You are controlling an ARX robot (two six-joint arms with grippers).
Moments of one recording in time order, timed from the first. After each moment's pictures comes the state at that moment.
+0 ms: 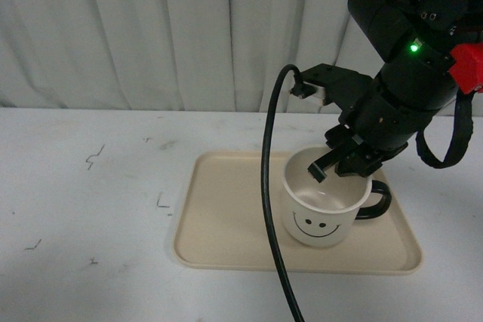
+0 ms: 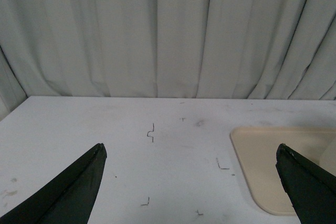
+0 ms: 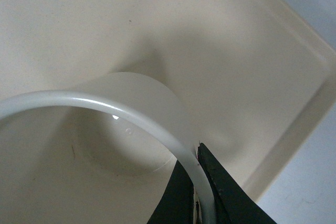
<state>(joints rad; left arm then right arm) 0.00 0.01 0.01 0.00 0.00 -0.01 0.32 2.12 1.49 -0.51 -0.04 -0.35</state>
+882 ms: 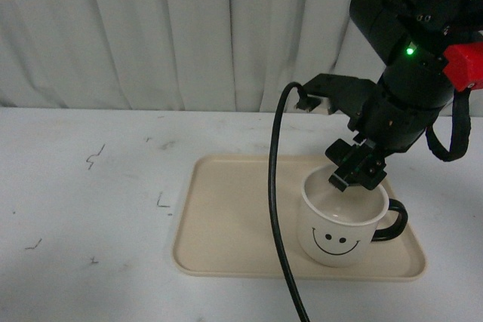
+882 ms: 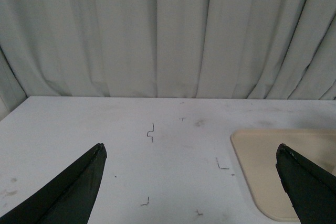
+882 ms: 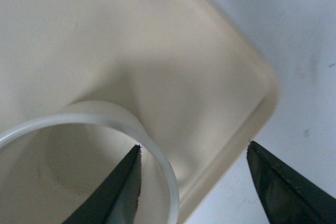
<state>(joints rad) 0.00 0.01 0.01 0.00 0.00 -0.01 0.29 2.15 1.56 -0.55 0.04 -0.50</state>
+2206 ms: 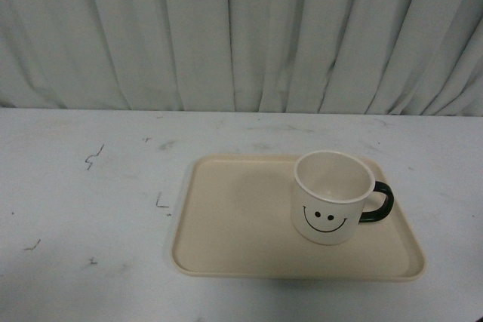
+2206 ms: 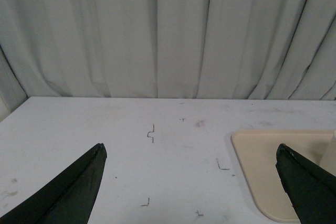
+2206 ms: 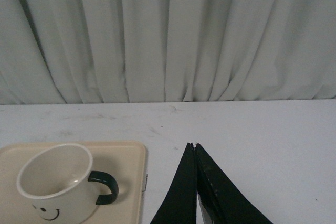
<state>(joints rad) 0.00 0.01 0.01 0.00 0.00 -0.01 -0.01 1.11 0.09 0.99 0.01 -0.01</state>
